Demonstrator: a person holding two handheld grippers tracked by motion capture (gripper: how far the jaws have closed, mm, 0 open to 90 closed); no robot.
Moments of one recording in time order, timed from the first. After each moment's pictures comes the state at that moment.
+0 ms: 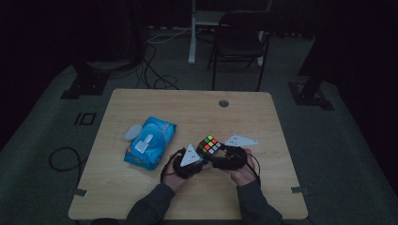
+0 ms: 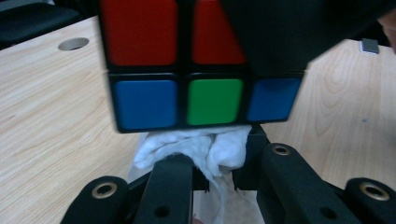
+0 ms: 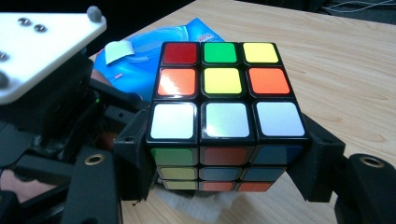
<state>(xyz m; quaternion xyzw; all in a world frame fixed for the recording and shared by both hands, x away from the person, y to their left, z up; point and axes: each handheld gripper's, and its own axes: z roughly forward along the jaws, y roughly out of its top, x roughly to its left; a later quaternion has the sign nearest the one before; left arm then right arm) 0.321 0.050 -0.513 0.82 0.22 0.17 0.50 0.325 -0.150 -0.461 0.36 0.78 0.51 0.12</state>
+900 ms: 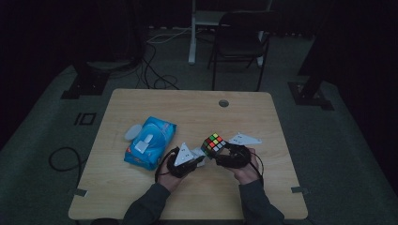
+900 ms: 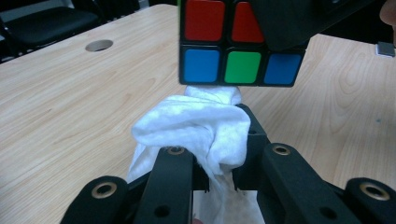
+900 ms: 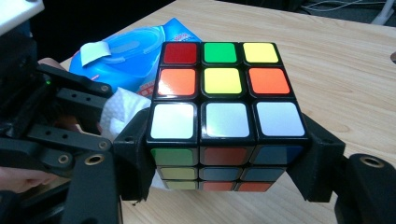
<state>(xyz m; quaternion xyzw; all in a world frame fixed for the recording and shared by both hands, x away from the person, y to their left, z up) 0.321 0.071 -0.507 0.81 0.24 0.19 0.50 0.330 -0.160 -0.462 0.38 0.77 0.50 0.14</state>
